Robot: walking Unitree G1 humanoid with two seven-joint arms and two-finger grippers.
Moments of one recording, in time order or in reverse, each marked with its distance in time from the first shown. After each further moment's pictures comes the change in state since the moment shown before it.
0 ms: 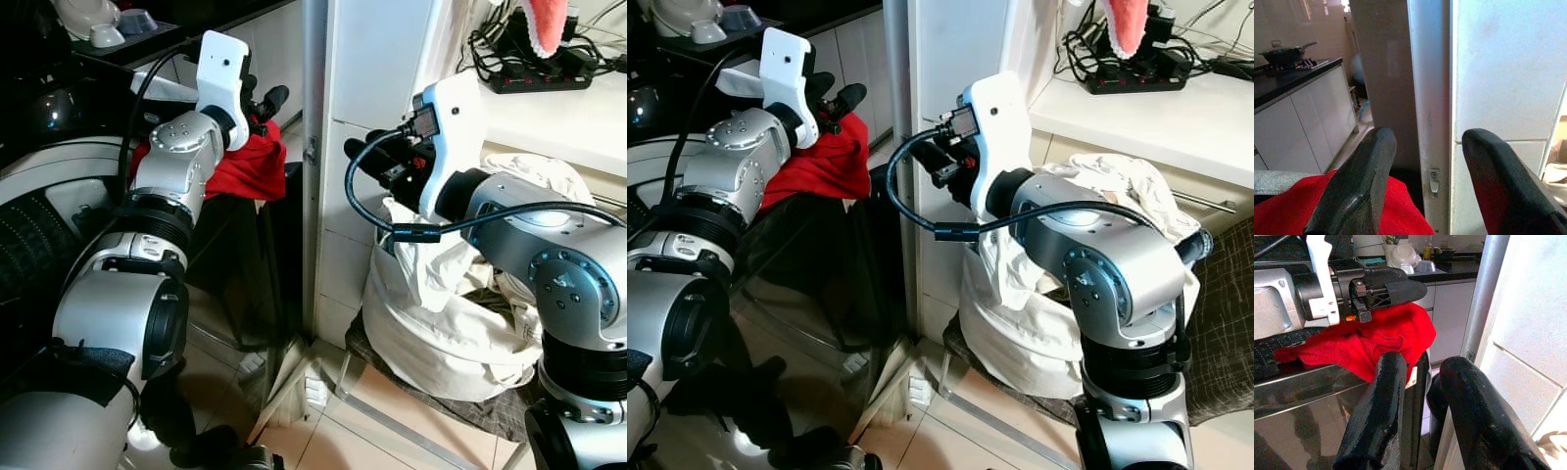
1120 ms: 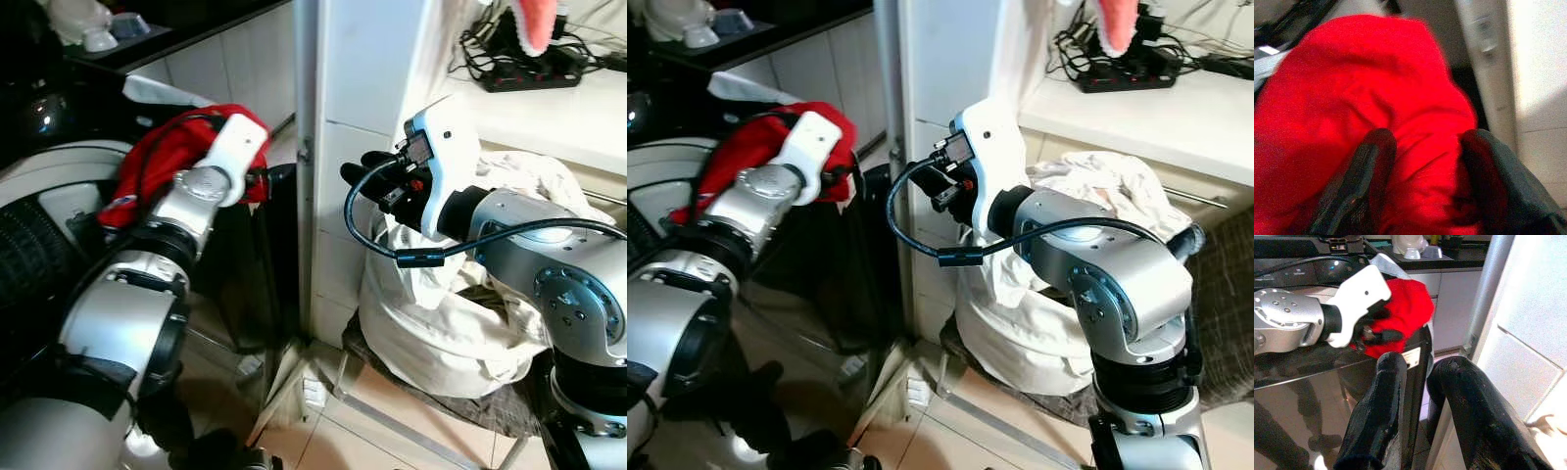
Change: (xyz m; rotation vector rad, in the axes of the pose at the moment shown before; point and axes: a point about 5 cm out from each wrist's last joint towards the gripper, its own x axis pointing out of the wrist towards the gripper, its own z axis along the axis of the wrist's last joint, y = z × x) left arm -0.019 0.013 -0.076 0.354 0.458 0.209; right arm -0.008 0.005 -0.011 -0.055 0.061 0.053
